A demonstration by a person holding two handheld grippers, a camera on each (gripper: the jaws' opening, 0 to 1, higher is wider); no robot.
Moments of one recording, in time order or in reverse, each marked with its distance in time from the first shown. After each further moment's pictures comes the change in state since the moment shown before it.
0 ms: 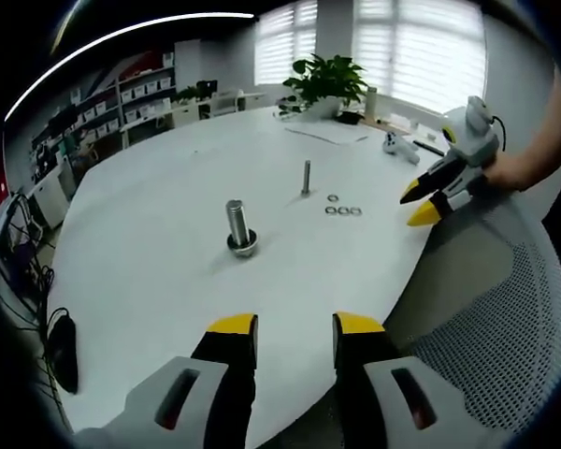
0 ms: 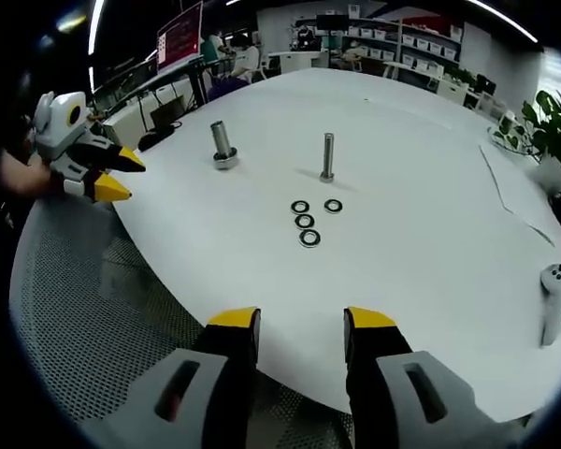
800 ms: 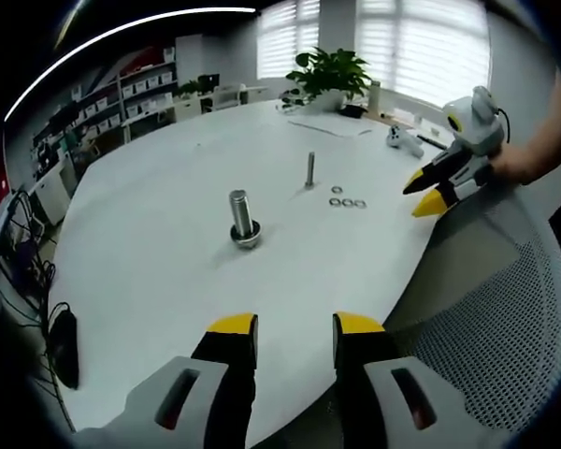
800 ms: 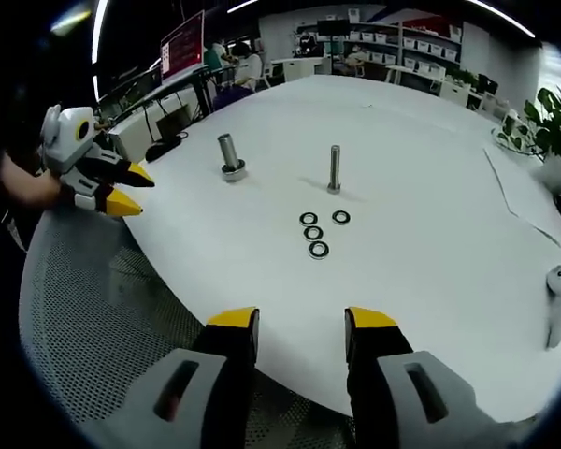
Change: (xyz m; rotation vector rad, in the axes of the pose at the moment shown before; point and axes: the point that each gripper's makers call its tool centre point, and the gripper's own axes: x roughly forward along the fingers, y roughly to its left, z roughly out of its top) left arm 0.001 0.004 -0.007 -0.008 0.031 0.012; right arm -0.004 0.008 0.010 0.013 -0.026 0.041
